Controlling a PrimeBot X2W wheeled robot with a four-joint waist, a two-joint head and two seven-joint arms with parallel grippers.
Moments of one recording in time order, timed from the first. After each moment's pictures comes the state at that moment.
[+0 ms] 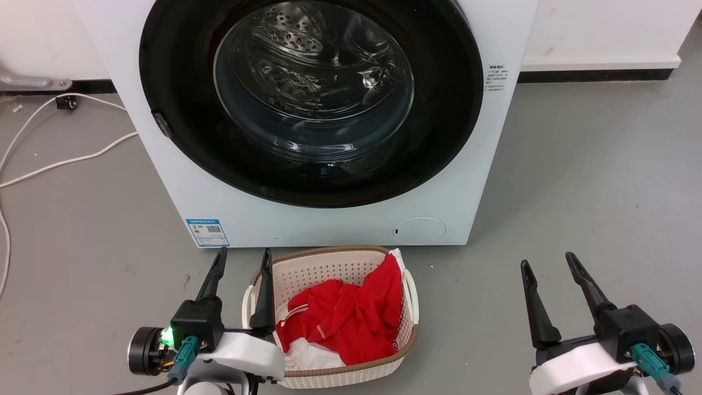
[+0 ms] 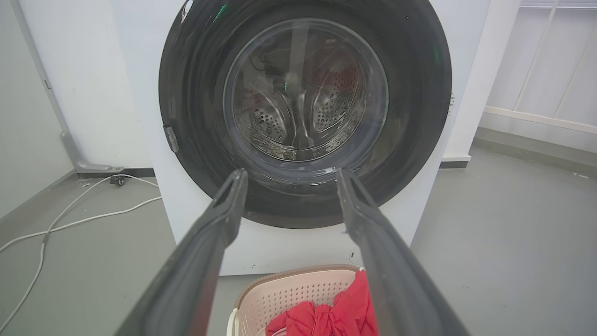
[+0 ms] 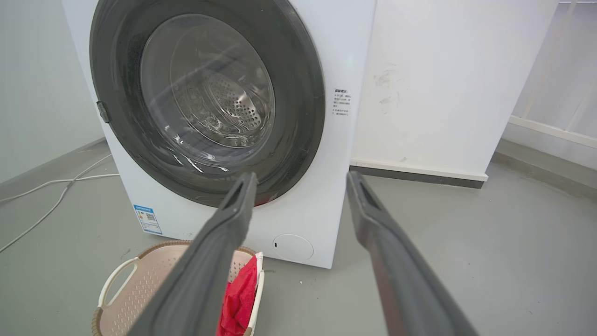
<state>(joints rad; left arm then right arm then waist) -0.08 0.05 -0.13 0.18 -0.11 0.02 -0.26 0.02 -0.05 0.04 0.05 0.00 0.13 -0.19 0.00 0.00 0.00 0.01</state>
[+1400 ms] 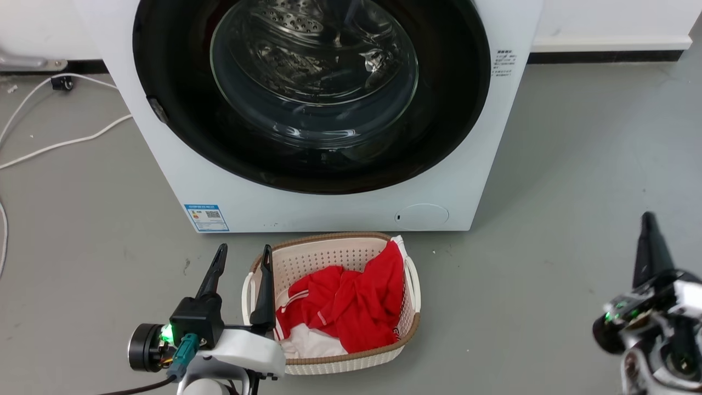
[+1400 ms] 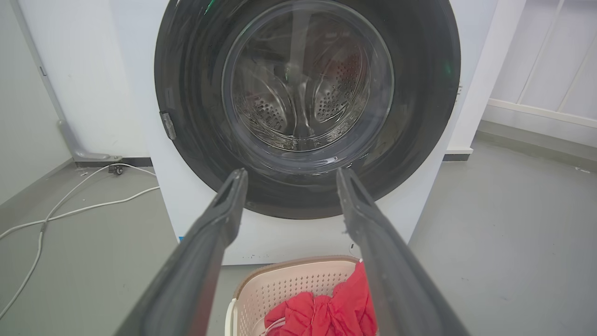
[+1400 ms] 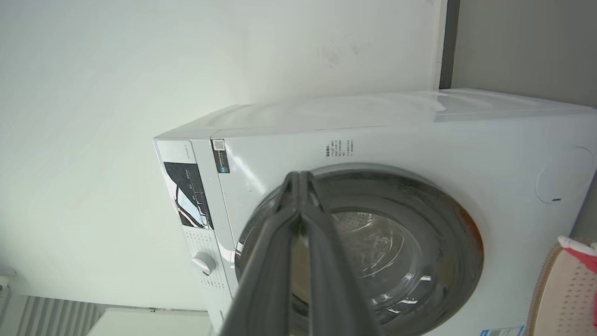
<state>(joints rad) -0.09 0.05 -0.13 0.18 -0.12 0.02 -0.26 -0.17 -0.07 -0.13 0.21 1.69 0.13 -0.15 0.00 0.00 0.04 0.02</state>
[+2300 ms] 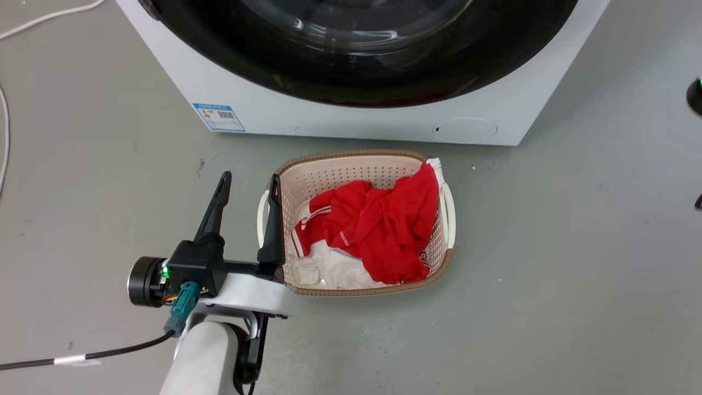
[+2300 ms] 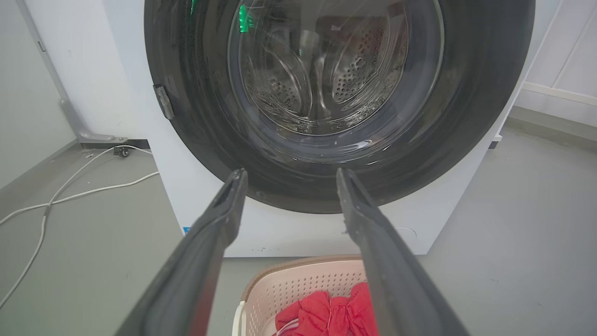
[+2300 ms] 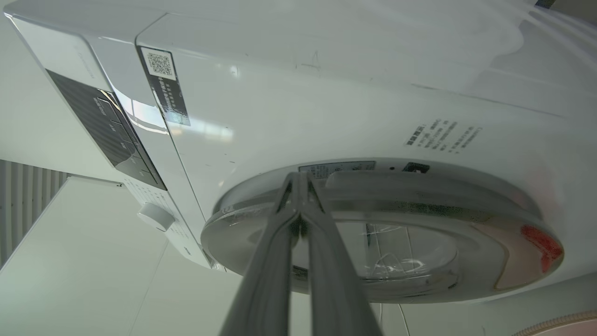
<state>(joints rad) -0.24 0.05 -0.17 0.12 -0.13 0.04 -0.26 -1.00 -0.42 0.11 0.71 1.82 0.13 0.25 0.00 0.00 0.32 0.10</state>
